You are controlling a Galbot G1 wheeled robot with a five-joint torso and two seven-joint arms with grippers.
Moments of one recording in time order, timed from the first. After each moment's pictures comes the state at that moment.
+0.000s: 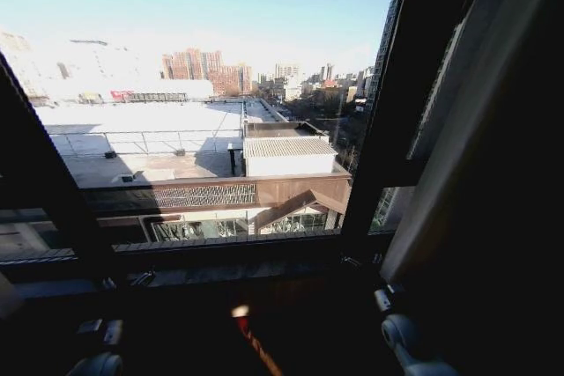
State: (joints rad) left arm 1.47 -1.26 -0.87 -1.75 -0.39 -0.24 0.07; right arm -1.28 1.18 0.55 1.69 0.31 0.14 -0.03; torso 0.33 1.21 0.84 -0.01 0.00
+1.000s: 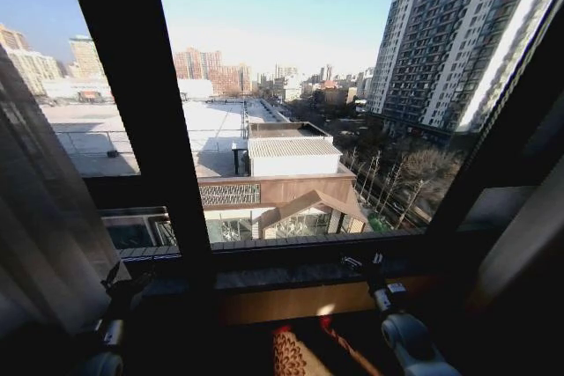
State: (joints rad) left arm 1.47 -1.26 -0.87 -1.75 -0.39 -0.24 0.07; right arm -1.28 1.18 0.55 1.69 0.31 0.14 -0.03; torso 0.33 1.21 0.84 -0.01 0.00
